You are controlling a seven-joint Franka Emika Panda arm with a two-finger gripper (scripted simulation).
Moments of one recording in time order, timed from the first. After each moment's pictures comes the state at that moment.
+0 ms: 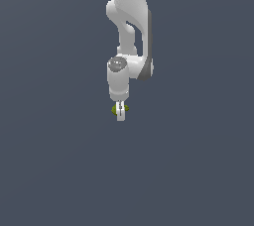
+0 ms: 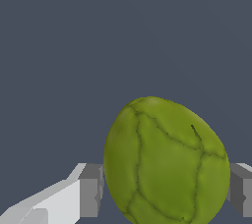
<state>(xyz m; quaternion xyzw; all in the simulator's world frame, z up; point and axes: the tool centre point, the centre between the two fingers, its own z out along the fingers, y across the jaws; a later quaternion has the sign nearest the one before) -0.083 -0.035 0.042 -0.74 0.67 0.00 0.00</state>
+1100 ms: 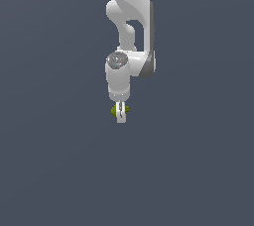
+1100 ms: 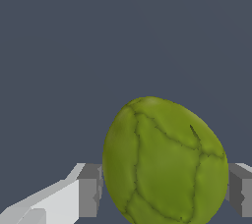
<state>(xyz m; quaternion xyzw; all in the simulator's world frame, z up) -0.054 -0.032 0.078 -0.74 0.67 0.00 0.00</state>
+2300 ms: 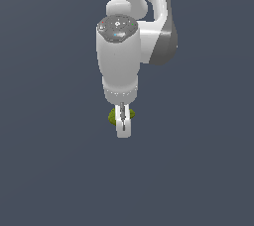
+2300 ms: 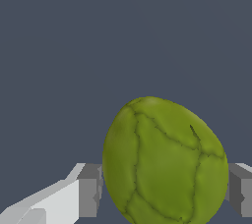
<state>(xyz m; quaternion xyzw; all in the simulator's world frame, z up) 0.069 -0.017 0.226 -0.74 0.67 0.00 0.00</state>
